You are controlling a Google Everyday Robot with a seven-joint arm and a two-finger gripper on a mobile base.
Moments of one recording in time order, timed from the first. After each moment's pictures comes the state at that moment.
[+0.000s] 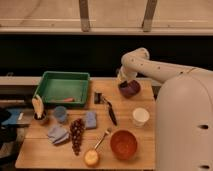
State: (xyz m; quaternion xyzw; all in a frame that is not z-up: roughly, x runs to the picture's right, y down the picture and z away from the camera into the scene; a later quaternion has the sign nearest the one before) arm 0.138 -0.046 0.883 -0.15 0.08 0.65 0.74
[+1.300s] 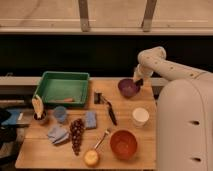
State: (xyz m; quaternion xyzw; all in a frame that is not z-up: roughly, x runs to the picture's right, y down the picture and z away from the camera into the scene) arm 0.227 -0.065 0.908 -0.12 0.12 0.69 0.71
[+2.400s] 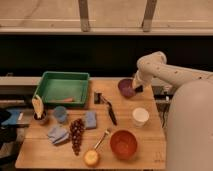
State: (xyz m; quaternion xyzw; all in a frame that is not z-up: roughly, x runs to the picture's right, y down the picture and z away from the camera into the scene) arm 0.248 -0.015 0.873 -0.13 0.14 0.69 0.70
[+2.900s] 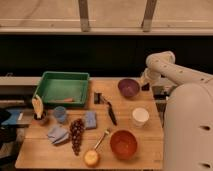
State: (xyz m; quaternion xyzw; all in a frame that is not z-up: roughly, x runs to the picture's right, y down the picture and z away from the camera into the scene) arm 0.277 -0.031 0.901 -0.13 0.14 0.72 0.67
